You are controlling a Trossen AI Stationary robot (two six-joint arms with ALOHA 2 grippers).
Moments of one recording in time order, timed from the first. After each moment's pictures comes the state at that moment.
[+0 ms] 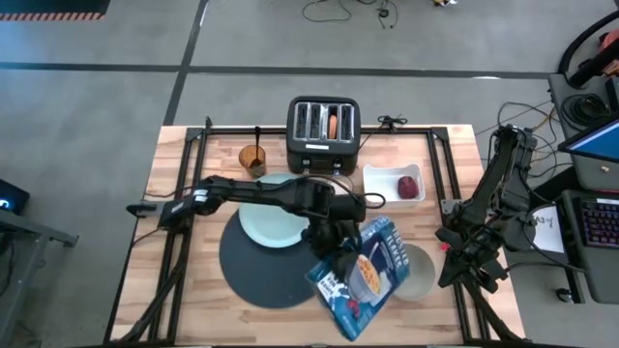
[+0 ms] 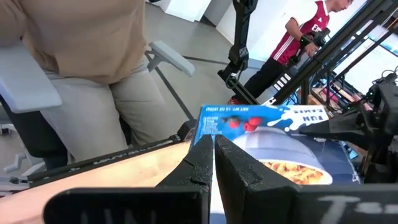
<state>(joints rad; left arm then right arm) -0.13 2.23 2.34 -1.14 0.77 -0.92 1.11 0.64 0.67 -0.28 0.34 -0.44</state>
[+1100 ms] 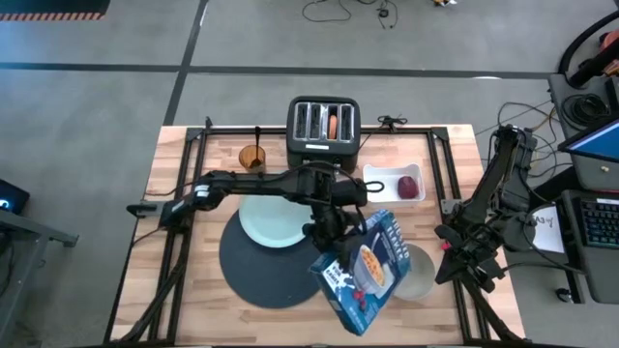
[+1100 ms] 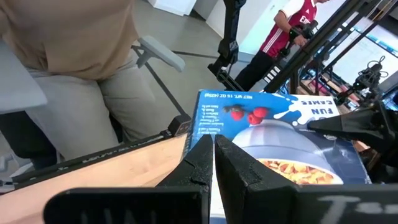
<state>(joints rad) -0.07 2.23 2.34 -1.11 0.89 -0.99 1.11 0.64 0.67 -0.29 0.39 -0.42</state>
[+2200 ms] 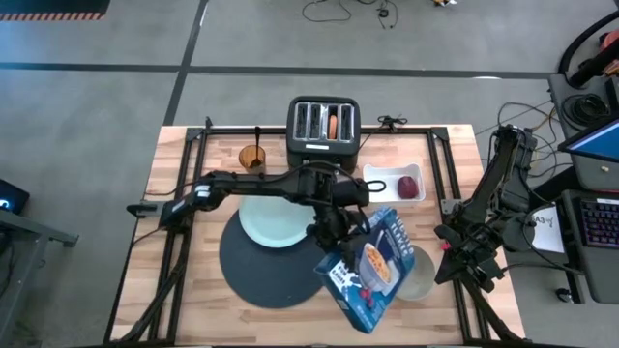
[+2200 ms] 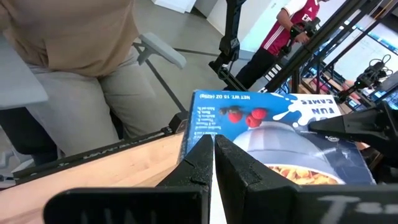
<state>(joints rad) -0.07 2.24 2.34 -1.04 0.86 -1.04 1.11 0.64 0.67 -0.30 0.39 -0.42</state>
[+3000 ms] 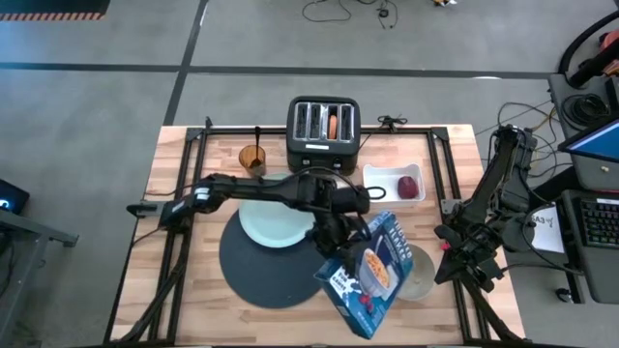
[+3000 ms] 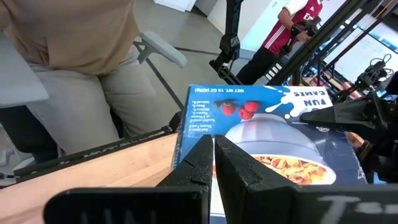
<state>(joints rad) -0.10 2.24 2.34 -1.02 0.82 -1.10 1.11 0.64 0.67 -0.30 0.39 -0.42</state>
